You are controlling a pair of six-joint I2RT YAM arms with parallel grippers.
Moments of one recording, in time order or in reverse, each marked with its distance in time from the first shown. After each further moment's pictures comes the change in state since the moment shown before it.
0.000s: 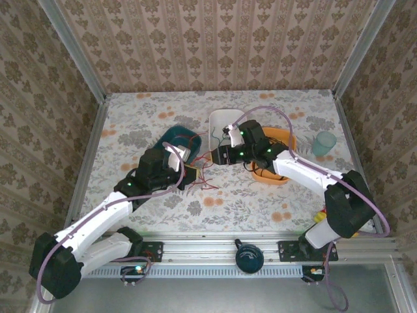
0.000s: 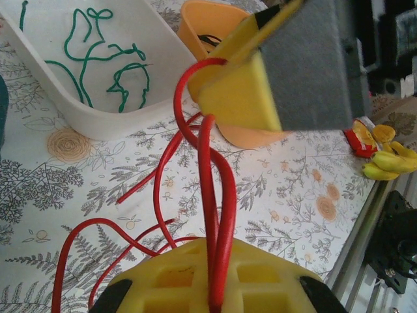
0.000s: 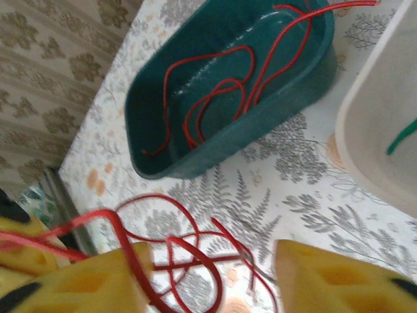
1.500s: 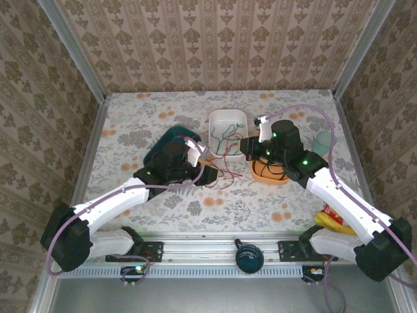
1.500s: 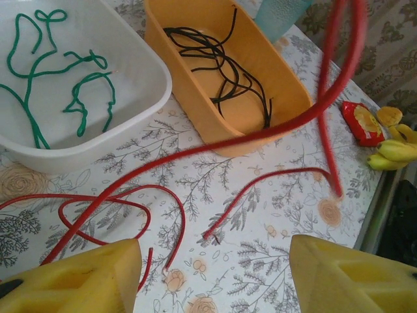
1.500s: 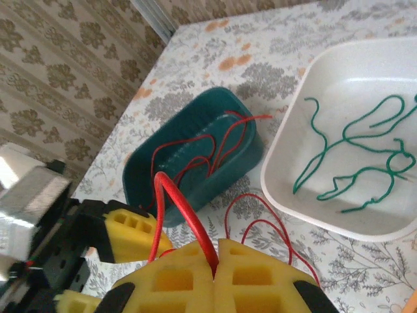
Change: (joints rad) left arm -0.130 0.240 0.124 0.086 -0.073 0.034; right arm -0.077 -0.417 -0.069 -0.131 0.210 -0.003
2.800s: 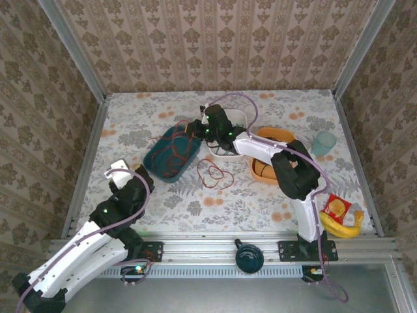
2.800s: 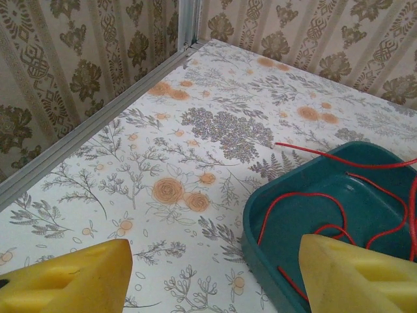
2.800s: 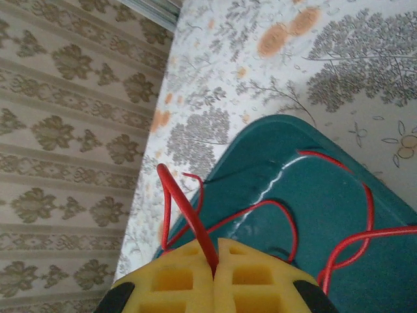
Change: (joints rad) left arm 0.000 -0.653 -0.182 -0.618 -1.303 -0.516; right arm 0.142 0.972 0.582 0.360 -0.019 0.403
